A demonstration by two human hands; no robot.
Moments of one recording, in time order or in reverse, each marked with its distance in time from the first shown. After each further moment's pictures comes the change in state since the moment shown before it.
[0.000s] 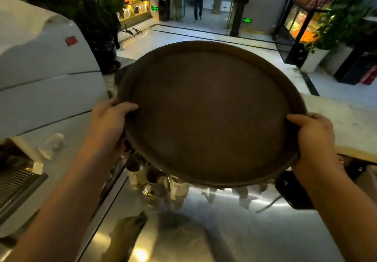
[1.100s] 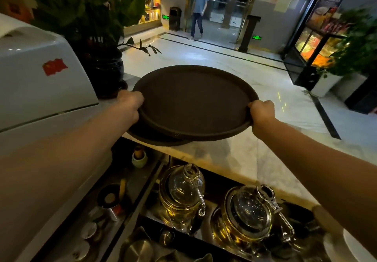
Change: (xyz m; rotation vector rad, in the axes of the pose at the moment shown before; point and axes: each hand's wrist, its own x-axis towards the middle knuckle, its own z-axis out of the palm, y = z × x) left_hand 0.414 -0.029 0.034 0.193 0.220 -0.219; right_hand 0.254 0.015 0.330 -0.303 -0.113 -0.012
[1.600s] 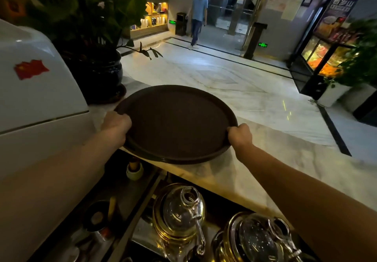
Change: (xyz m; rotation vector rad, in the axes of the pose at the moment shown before) left_hand 0.066 -0.054 0.001 0.167 0.149 0.000; right_hand 0.033 0.048 0.067 -0.305 -0.149 -0.068
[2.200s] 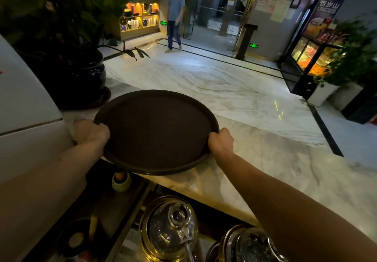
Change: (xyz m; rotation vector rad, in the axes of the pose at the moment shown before) left_hand 0.029 -0.014 0.008 0.280 0.280 0.113; right_hand 0.017 0.004 0.038 -0.095 -0.010 -0.002
